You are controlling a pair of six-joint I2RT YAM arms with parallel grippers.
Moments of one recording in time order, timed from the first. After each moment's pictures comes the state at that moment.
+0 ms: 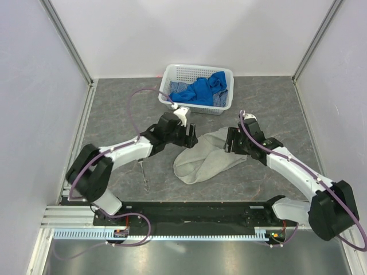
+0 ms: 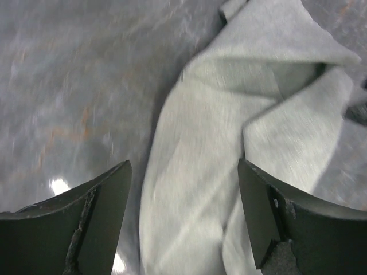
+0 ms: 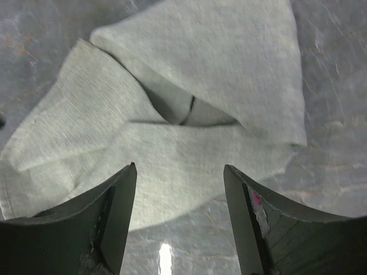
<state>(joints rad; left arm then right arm) -0.66 1.54 0.89 0.04 0.10 -0.34 0.46 1.20 0.78 -0.41 0.09 0.51</state>
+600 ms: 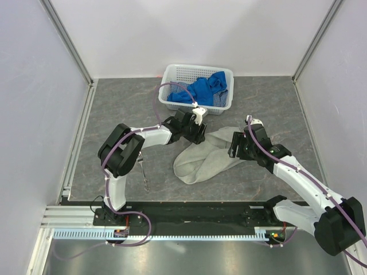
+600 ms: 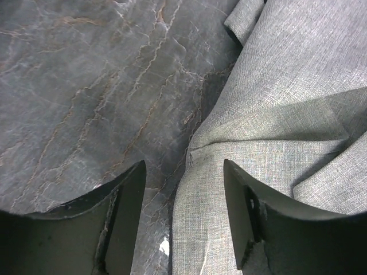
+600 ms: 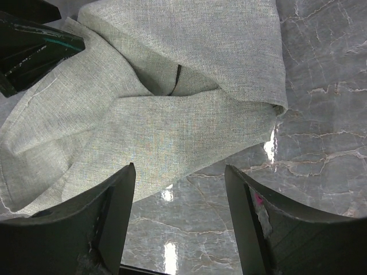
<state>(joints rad) -0.67 1.98 1.20 0.08 0.22 -0.08 0.44 1.05 0.71 -0.51 0.08 0.53</state>
